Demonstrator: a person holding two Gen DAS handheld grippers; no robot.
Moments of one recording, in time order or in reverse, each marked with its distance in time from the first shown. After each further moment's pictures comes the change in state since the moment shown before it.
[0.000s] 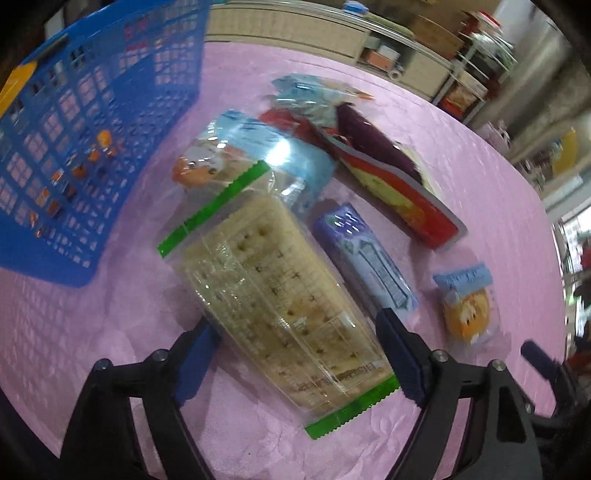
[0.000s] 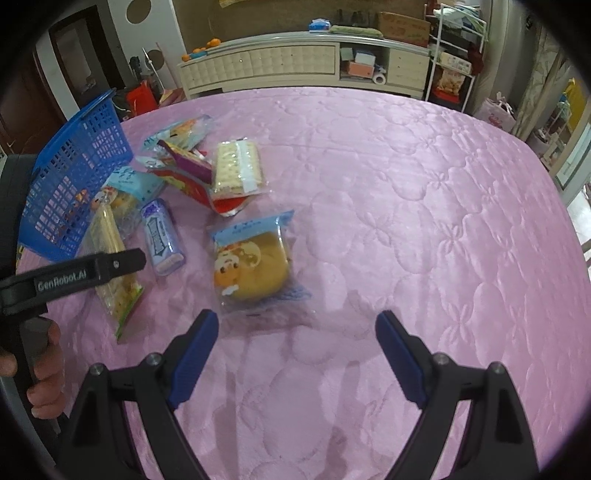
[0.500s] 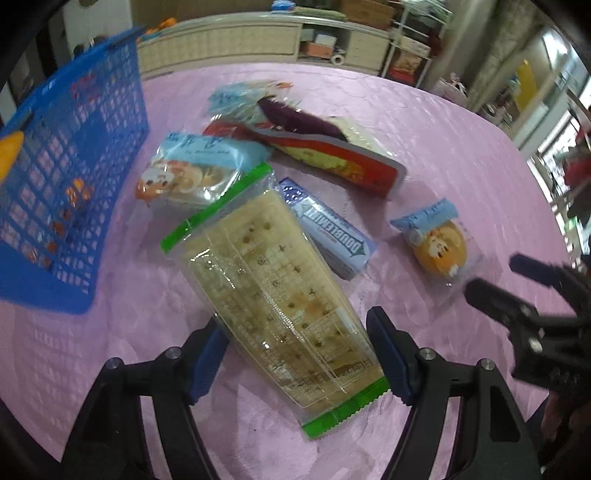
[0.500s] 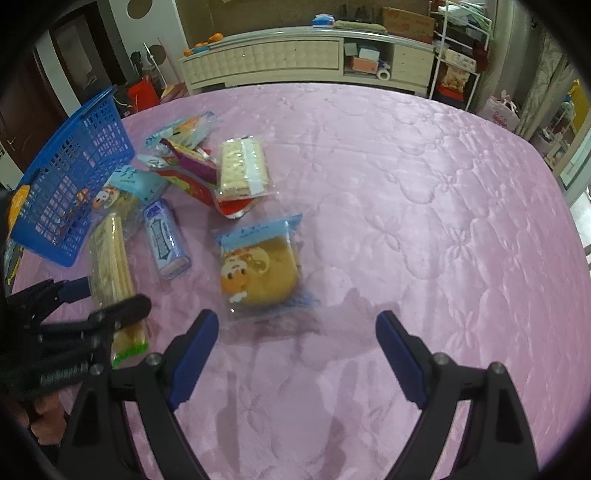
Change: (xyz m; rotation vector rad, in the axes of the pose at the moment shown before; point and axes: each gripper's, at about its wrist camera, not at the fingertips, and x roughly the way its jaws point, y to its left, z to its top) left arm -0.005 -0.016 -0.012 0.266 -0.019 -0.007; right arm 0.007 0.007 0.013 -0.007 0.030 0.011
